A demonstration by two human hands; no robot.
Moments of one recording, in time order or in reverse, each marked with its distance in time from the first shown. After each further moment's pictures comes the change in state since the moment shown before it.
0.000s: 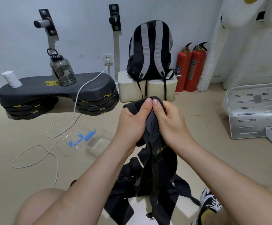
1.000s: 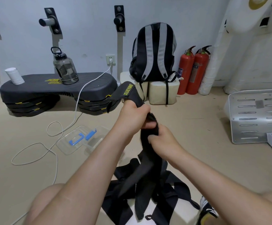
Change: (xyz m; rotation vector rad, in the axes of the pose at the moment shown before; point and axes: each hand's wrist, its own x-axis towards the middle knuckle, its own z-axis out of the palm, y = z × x) left_hand 0.019 0.016 -0.009 0.187 0.013 -0.160; right_hand -0.017 0.023 0.021 -0.015 -0.345 0.342
